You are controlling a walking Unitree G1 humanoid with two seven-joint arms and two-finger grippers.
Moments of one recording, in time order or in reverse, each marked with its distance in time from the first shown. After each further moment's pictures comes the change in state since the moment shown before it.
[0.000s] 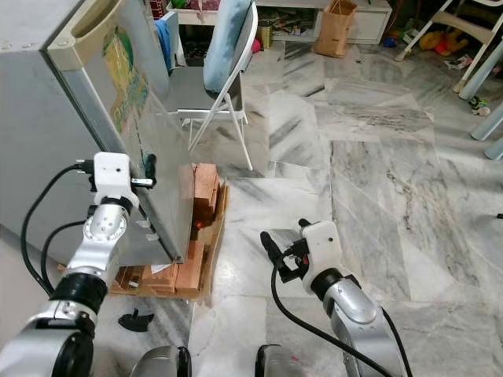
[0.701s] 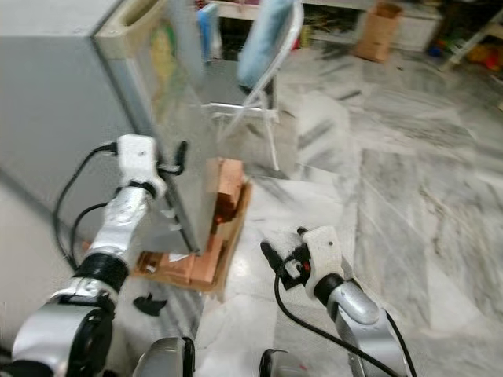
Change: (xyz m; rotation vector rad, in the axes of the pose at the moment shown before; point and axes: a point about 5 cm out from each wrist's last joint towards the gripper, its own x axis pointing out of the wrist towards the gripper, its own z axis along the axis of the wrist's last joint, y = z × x) left arm 0.007 -0.095 0.041 -0.181 -0.066 -0.398; right arm -0.005 -0.004 -0.019 0.020 0.099 0.073
